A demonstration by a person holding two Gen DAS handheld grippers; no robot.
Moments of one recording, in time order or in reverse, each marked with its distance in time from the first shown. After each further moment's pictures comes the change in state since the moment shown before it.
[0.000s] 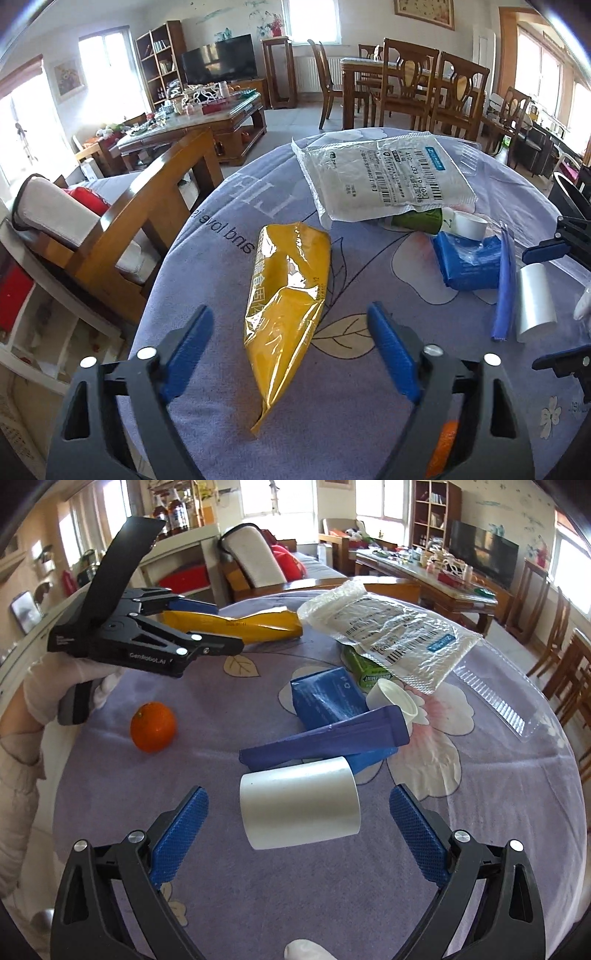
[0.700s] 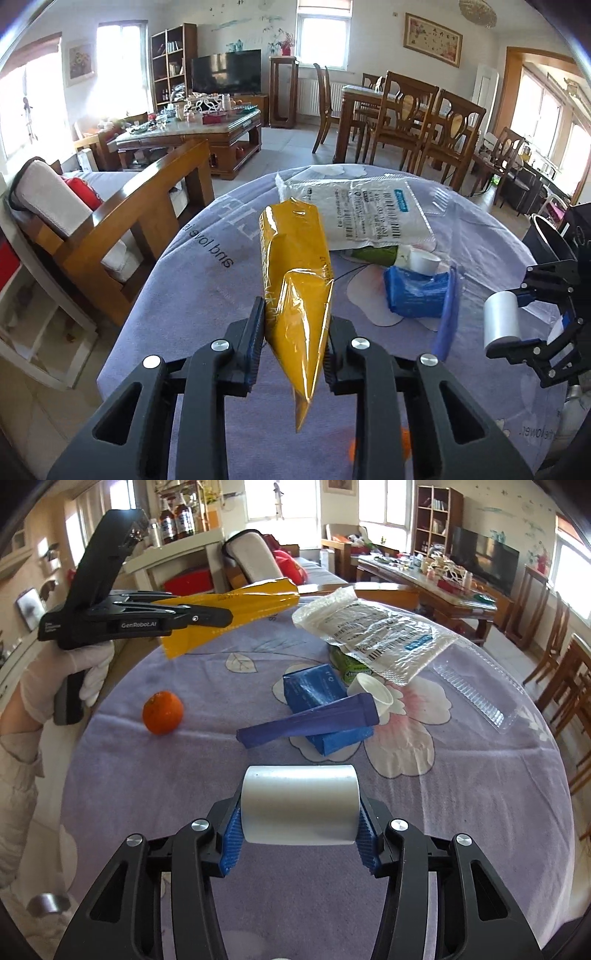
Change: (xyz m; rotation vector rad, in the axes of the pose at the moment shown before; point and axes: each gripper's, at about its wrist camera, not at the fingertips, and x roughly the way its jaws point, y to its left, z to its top) left arm -0.047 -0.015 0.005 -0.094 -0.101 -0.081; right arm -0.029 -0.012 -0.021 -0.011 -0.023 0.003
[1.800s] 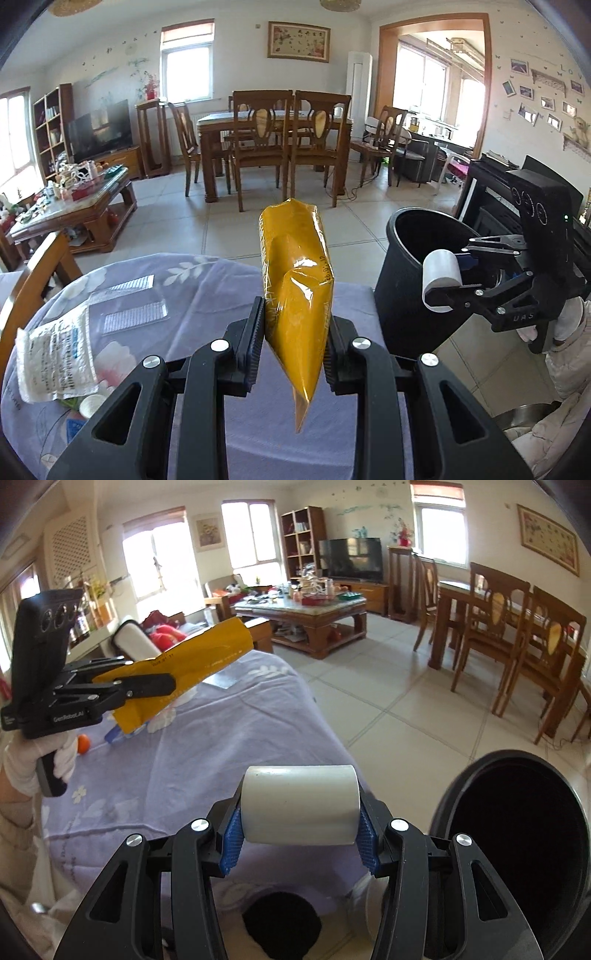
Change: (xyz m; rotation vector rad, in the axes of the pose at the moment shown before) left arm 0.034 -0.307 0.065 0.308 -0.096 -0.346; right arm -0.201 -0.187 -0.172 0.380 -0.211 -0.262
